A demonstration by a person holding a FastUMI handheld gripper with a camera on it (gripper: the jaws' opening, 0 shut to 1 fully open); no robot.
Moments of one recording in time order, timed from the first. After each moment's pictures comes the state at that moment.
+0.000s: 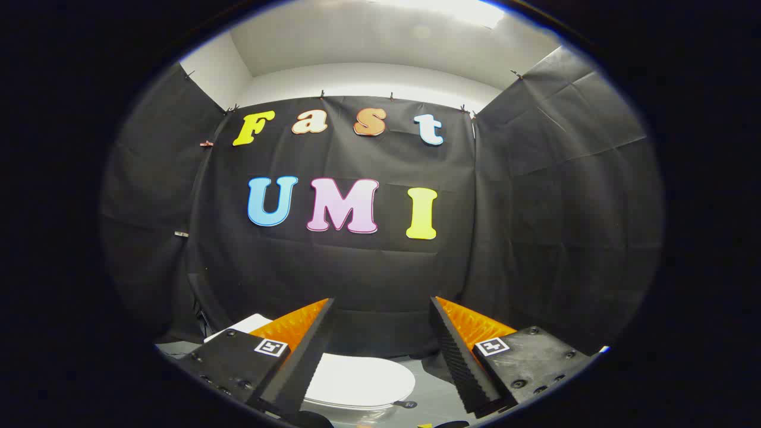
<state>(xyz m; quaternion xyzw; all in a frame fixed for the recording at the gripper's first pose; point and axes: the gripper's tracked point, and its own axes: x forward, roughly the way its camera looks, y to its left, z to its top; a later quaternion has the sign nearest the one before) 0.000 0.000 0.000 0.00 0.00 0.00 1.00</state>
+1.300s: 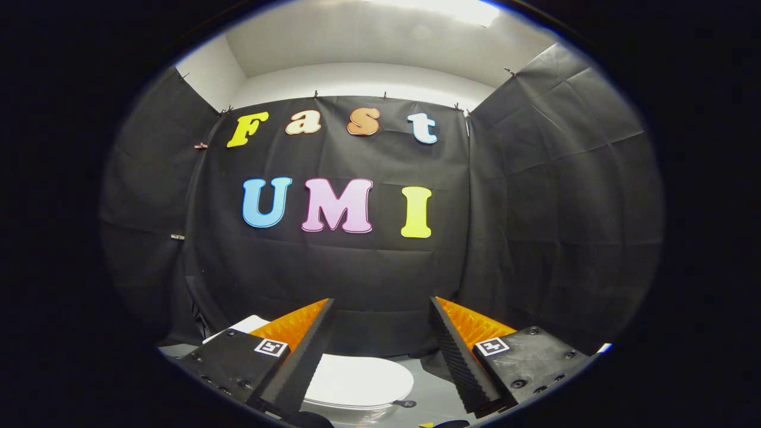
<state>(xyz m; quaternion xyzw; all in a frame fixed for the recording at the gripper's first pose) 0.001 -0.012 0.003 0.01 0.00 -0.01 1.00</state>
